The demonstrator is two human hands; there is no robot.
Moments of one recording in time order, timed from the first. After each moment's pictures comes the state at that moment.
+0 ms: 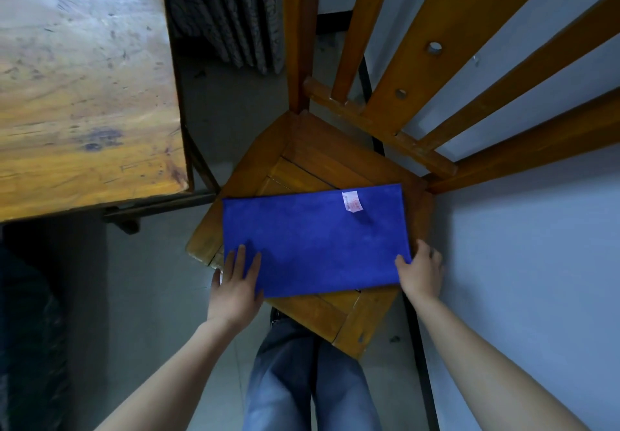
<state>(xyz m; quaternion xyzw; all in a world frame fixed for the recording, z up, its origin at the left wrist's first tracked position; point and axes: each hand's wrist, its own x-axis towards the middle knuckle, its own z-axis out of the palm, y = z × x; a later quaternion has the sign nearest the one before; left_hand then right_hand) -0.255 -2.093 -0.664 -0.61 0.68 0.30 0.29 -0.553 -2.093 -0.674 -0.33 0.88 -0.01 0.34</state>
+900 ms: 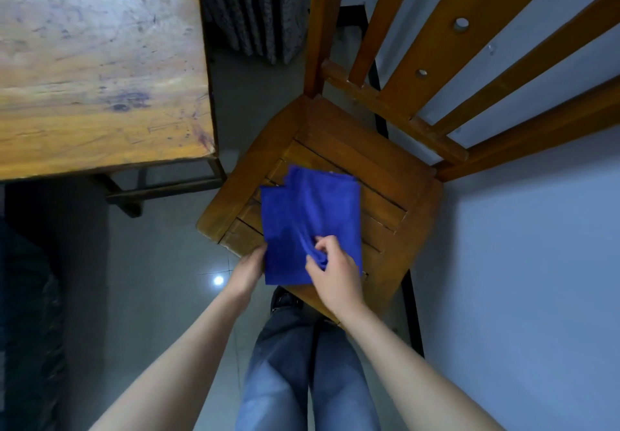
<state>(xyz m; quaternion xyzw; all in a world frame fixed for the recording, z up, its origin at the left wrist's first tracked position) -0.265 -2.091 -0.653 -0.71 0.20 0.66 -0.15 -0.413 -2.074 -0.615 -0.50 0.72 -0.13 0.46</state>
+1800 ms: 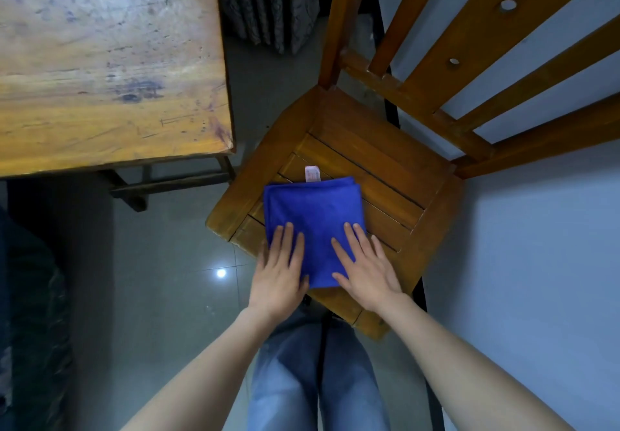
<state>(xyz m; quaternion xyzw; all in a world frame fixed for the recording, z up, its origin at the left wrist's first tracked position) -0.269 -2.065 -0.678 -0.59 0.77 0.24 0.08 -0.452 -2.070 -0.681 -0.77 0.56 0.21 0.23</state>
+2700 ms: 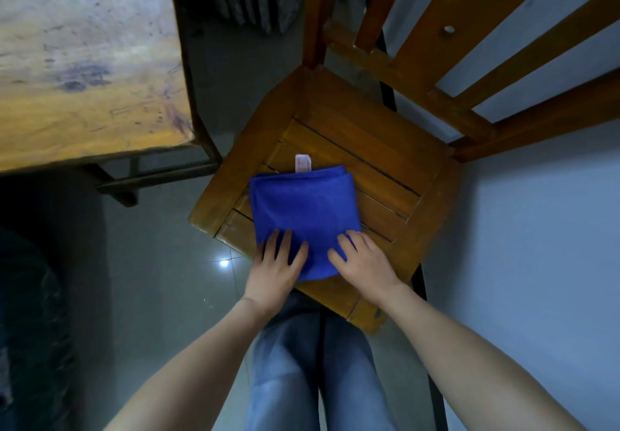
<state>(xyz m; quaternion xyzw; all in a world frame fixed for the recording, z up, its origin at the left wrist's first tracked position) -0.273 -2.061 -0.718 -0.48 0.87 0.10 0.06 -0.471 -2.064 -0.712 -0.89 0.44 0.01 0.06</state>
